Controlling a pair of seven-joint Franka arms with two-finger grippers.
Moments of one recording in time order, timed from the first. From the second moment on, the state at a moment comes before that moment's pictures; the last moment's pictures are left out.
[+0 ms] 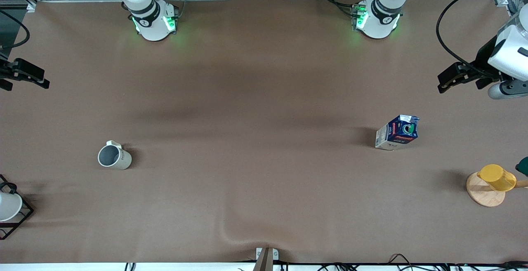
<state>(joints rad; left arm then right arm) 0.13 0.03 -0.25 -1.52 0.04 1.57 -0.22 -0.03 0.01 -0.09 -1.56 0.01 1.54 -0.17</state>
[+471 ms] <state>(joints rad) 0.14 0.06 -0.24 -1.51 0.04 1.57 -0.21 -0.03 0.01 -0.09 -1.56 0.01 1.51 -0.17</state>
